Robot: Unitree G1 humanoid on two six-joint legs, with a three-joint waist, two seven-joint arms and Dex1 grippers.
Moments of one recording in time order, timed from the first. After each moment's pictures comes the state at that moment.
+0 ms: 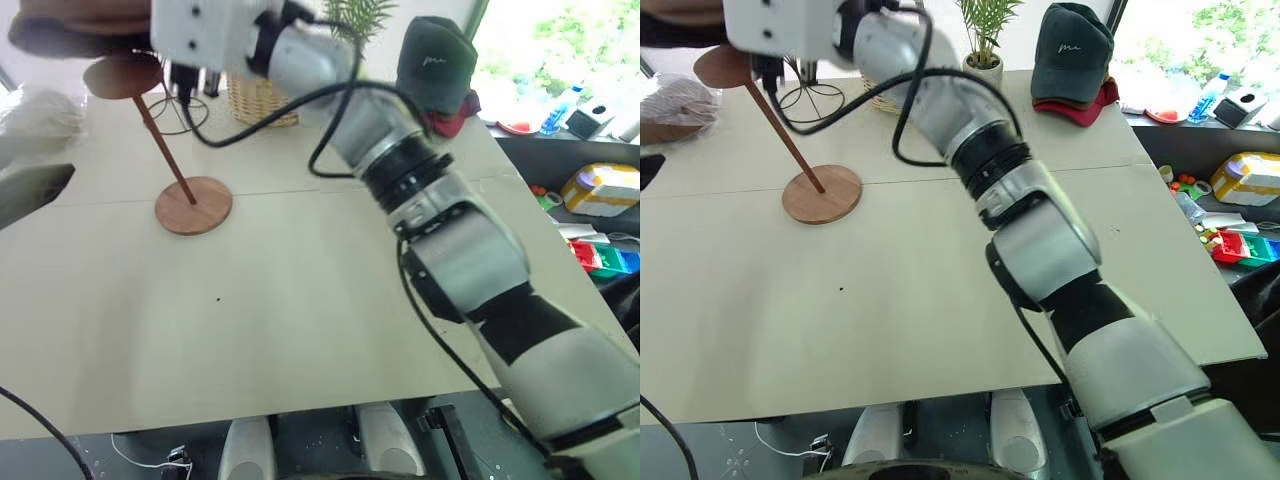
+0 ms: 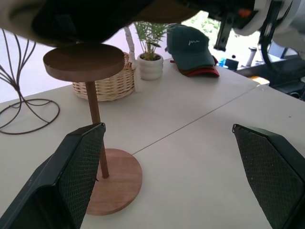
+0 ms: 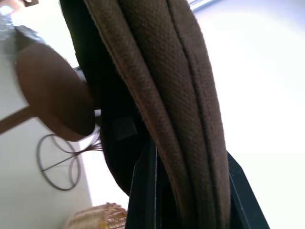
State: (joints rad) left arm -0.18 1.09 1.05 -0.32 -1.01 1.13 -0.84; right arm -1.62 0.01 0.35 1.02 -0.44 -0.31 0.24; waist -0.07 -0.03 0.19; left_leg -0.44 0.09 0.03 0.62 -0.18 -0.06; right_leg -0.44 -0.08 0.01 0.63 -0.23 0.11
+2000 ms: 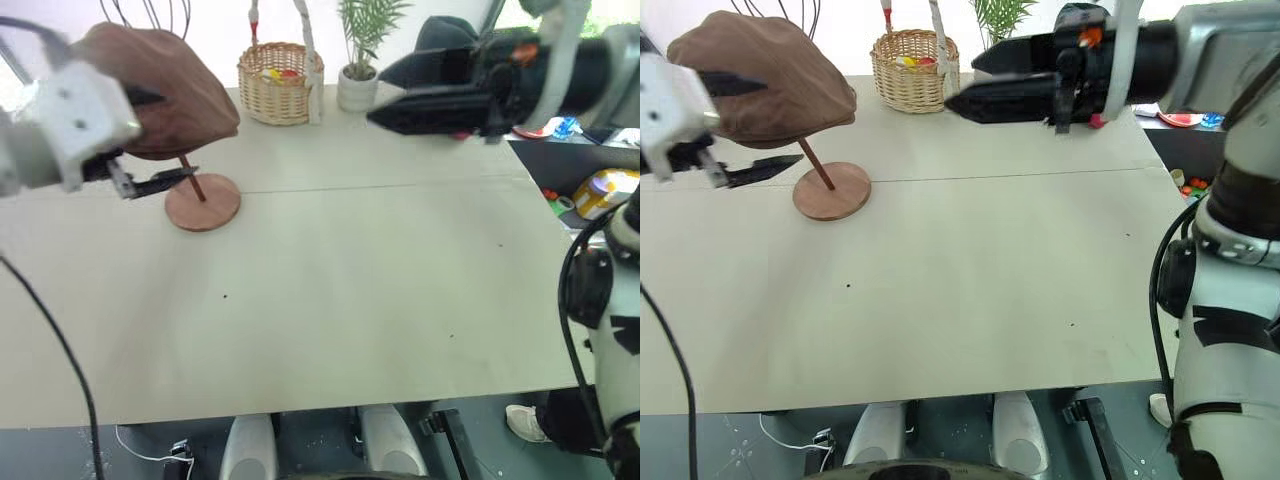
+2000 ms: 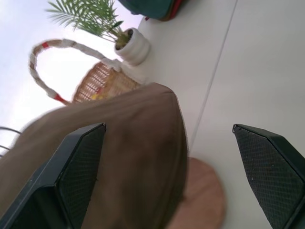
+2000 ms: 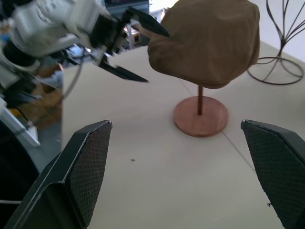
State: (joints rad) left arm -0.61 1.18 0.10 -0.26 -0.31 0.30 -0.89; right arm -1.35 -0.71 -0.18 -0.07 0.71 1.50 1.04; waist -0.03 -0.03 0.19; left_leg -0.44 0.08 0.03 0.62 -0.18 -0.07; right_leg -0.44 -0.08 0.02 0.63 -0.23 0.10
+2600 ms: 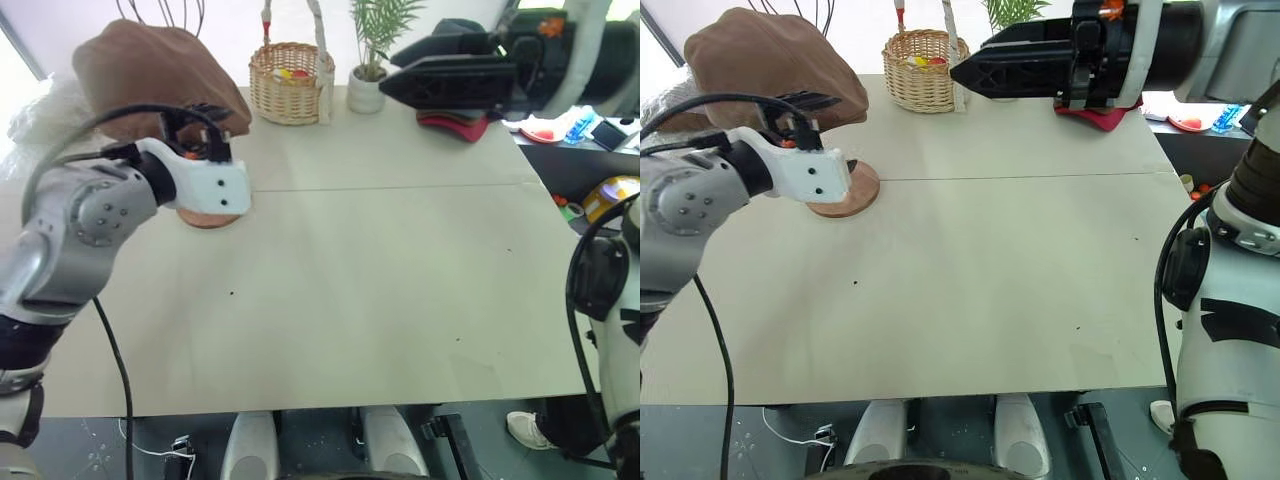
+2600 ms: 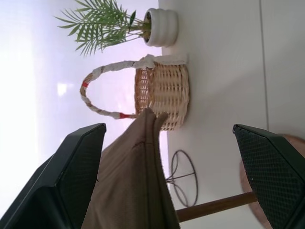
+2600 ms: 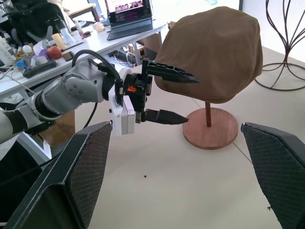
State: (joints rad) left arm -0.68 1.01 -0.21 -0.38 0.41 0.19 -0.68; right arm -1.34 -0.72 -0.20 -0.05 0.80 1.51 0.92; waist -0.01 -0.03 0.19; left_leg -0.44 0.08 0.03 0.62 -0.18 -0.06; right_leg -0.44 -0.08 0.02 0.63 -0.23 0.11
